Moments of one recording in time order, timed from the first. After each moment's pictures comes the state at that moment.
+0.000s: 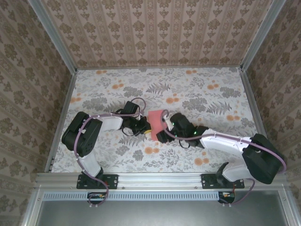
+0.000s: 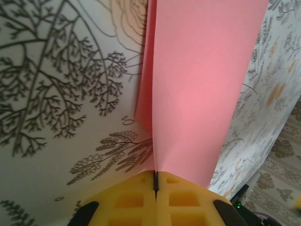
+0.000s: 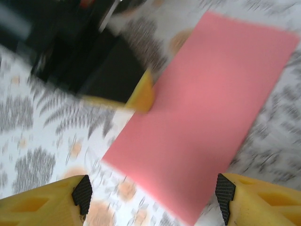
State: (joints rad) left arm -0.57 1.75 0.82 -0.11 0.63 -0.92; right arm 0.82 1.34 0.64 -0.07 -0.03 0.25
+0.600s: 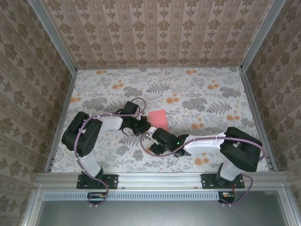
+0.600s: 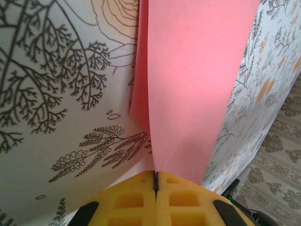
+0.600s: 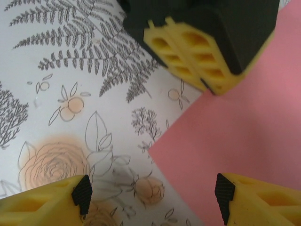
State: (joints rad) left arm -0.57 1.75 0.82 -0.10 0.66 -0.93; right arm 1.04 1.60 0.74 -0.03 0.23 0.04
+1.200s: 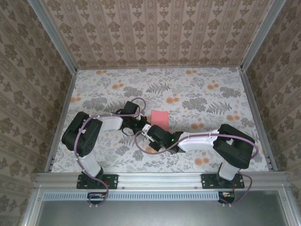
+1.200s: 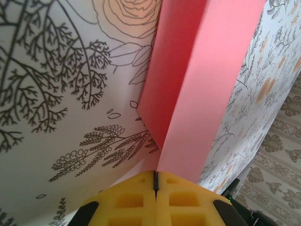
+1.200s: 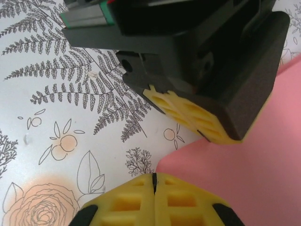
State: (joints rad) left arm -0.57 1.75 0.82 -0.10 0.66 -0.93; right arm 1.02 1.67 0.83 -0.04 0.24 -0.03
